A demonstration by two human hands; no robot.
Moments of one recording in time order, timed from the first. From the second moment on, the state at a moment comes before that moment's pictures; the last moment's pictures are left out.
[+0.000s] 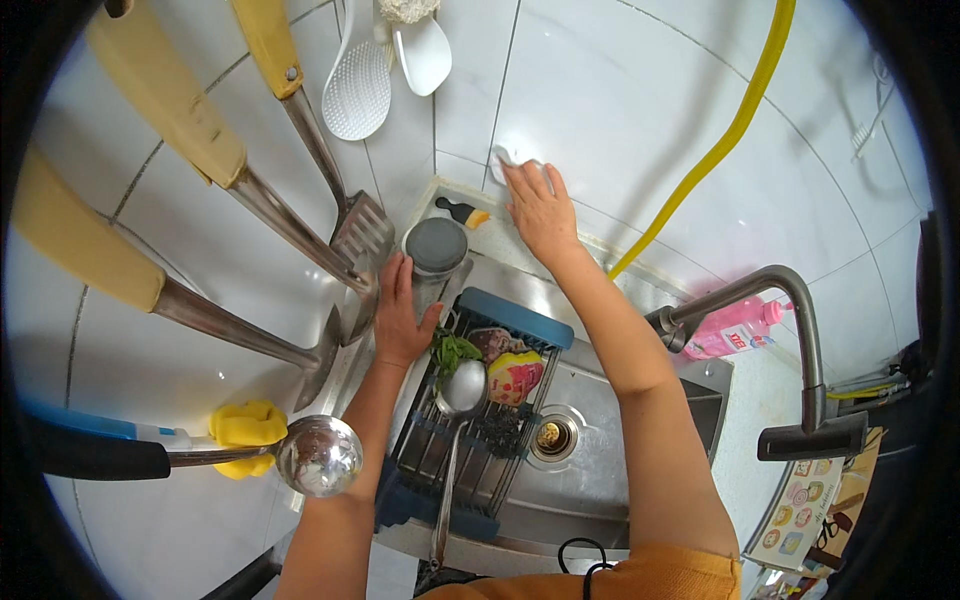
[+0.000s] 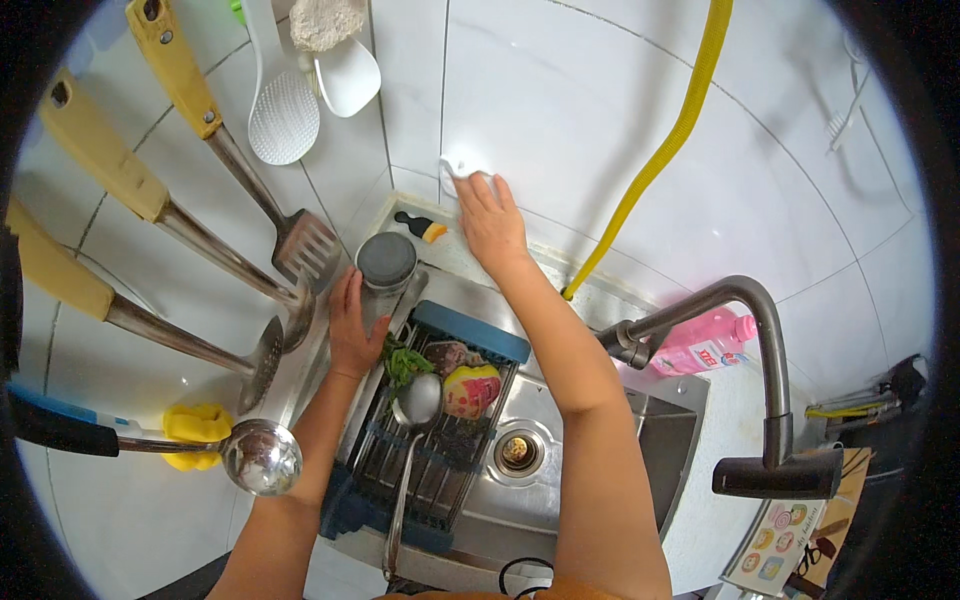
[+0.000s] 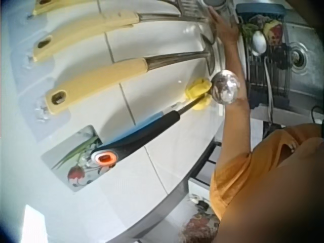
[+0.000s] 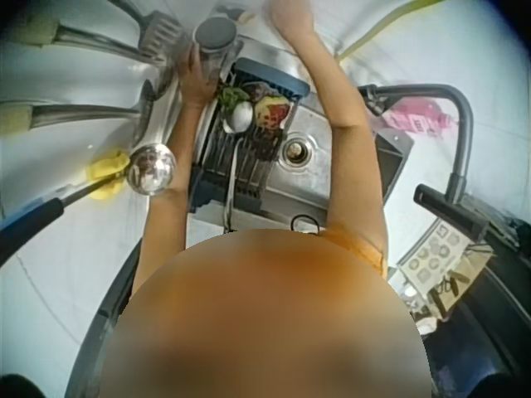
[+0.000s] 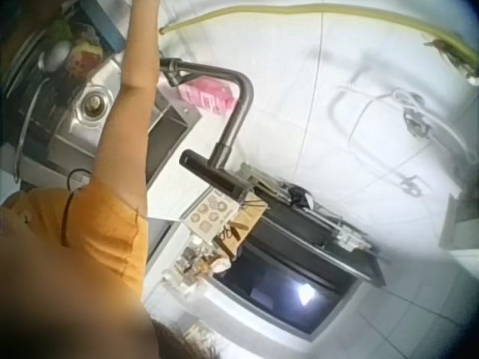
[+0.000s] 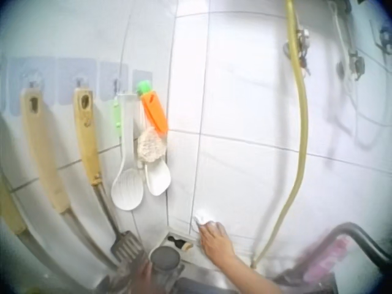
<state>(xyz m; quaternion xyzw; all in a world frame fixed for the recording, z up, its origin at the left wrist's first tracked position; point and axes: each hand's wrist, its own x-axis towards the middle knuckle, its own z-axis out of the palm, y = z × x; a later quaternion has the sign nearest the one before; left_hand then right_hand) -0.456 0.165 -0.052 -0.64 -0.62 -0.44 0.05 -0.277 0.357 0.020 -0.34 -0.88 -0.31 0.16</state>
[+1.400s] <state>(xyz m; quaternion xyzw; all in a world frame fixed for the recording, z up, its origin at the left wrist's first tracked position) -0.455 0.160 -0.051 -0.64 -0.65 -0.39 0.09 -0.291 0.383 -0.029 -0.27 -0.89 -0.35 0.10</state>
